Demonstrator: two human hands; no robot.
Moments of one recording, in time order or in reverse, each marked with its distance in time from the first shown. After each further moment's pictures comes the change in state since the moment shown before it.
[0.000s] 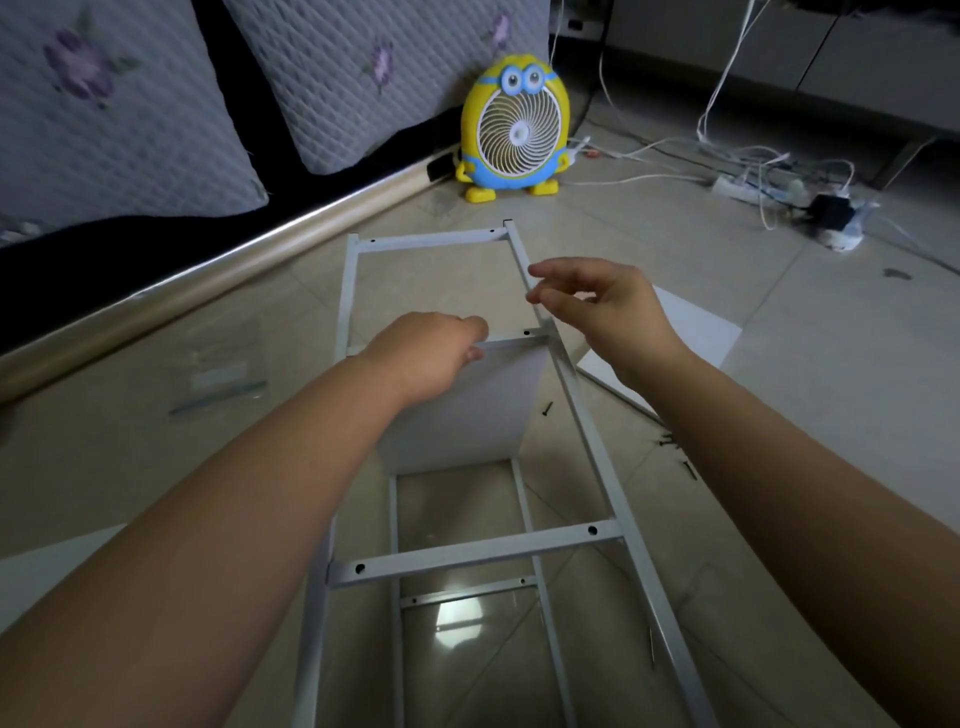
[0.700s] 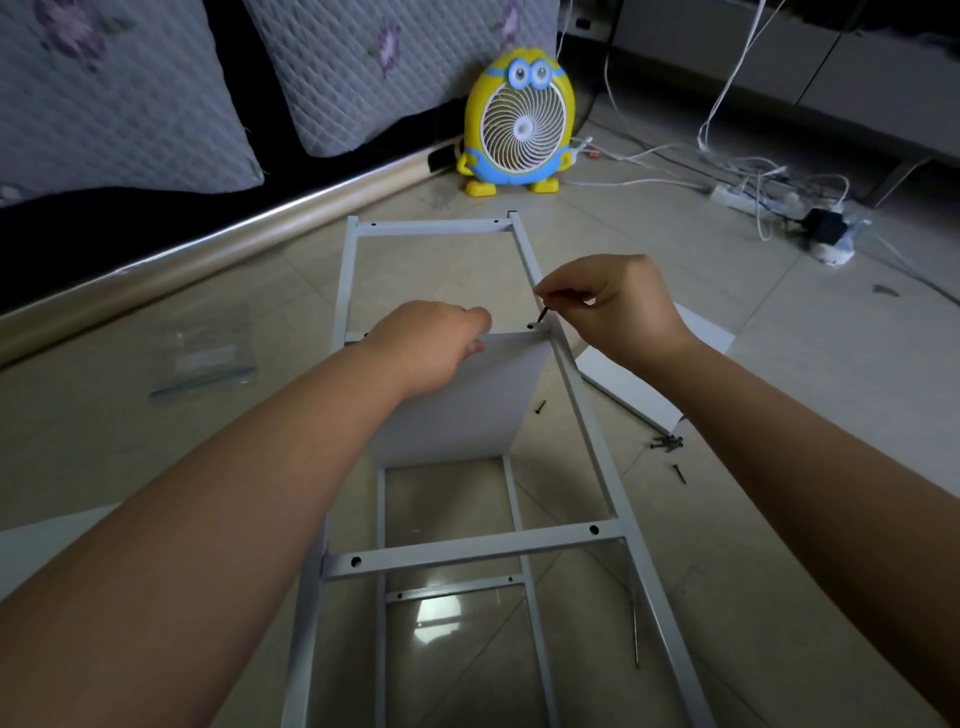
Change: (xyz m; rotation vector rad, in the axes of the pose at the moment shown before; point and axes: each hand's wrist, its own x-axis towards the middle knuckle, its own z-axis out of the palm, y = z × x) left_hand -0.001 0.000 0.003 0.018 0.025 0.015; right_hand 0.012 0.010 -0.005 -0.623 -0.018 -0.472
